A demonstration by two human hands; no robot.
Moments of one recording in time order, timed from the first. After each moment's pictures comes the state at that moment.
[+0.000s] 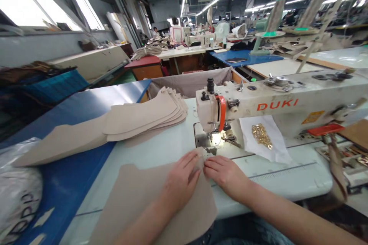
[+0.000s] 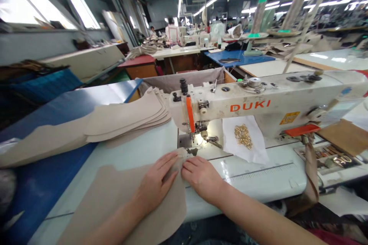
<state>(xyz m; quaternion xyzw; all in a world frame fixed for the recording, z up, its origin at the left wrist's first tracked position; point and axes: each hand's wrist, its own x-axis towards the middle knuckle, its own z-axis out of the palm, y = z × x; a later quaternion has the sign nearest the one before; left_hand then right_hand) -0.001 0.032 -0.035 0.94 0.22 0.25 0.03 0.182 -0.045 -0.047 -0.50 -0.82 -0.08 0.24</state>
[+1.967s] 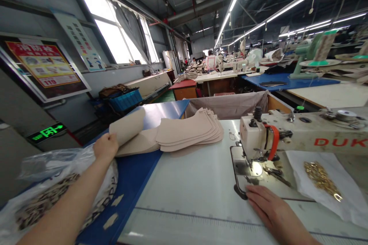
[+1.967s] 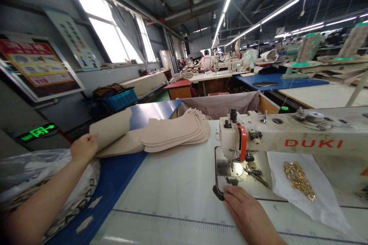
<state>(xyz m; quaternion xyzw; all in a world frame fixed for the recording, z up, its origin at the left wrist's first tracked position) -0.269 0.221 0.101 0.72 0.61 0.30 -0.15 0.181 -0.045 -0.065 -0.53 -0.77 -0.10 0.35</state>
